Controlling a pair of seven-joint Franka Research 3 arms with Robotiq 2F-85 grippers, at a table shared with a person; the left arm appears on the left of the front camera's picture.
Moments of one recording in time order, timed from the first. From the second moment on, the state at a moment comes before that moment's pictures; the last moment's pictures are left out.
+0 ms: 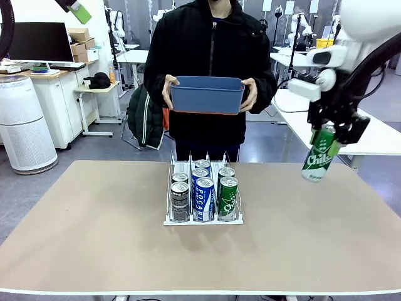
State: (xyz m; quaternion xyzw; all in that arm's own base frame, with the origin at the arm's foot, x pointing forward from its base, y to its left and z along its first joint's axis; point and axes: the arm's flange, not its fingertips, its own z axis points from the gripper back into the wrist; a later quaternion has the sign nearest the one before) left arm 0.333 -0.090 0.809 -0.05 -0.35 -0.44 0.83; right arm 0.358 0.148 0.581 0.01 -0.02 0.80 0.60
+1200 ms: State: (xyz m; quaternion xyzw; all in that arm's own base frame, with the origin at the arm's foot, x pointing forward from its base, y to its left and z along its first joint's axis) left arm 0.333 -0.090 0.809 -0.05 -0.35 -0.44 0.83; right arm 0.344 0.254 0.522 -0.01 -0.05 0.73 0.69
